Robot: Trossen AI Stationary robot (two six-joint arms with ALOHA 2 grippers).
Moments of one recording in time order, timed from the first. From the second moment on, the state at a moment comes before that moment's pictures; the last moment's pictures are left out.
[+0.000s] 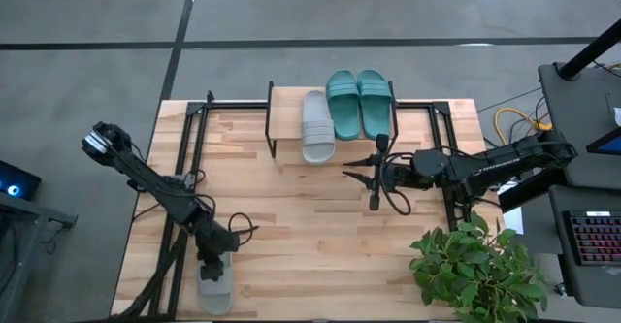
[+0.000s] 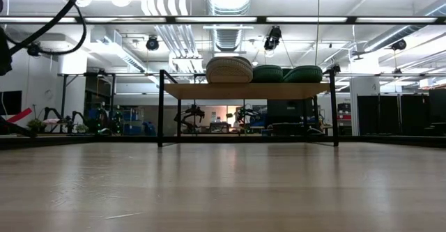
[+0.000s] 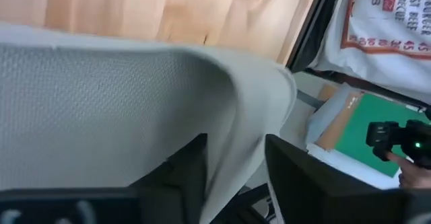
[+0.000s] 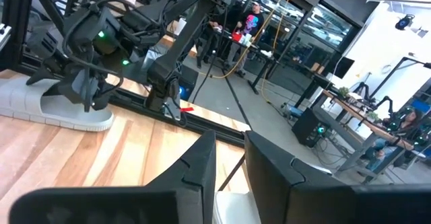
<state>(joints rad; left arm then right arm) -0.67 1.21 0.48 -0.19 0.54 -1.20 0.18 1.12 0.74 0.34 0.32 -0.45</state>
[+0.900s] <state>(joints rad) -0.65 1.03 0.57 -0.20 0.58 -1.35 0.18 1.12 0.74 0.34 0.31 -0.50</state>
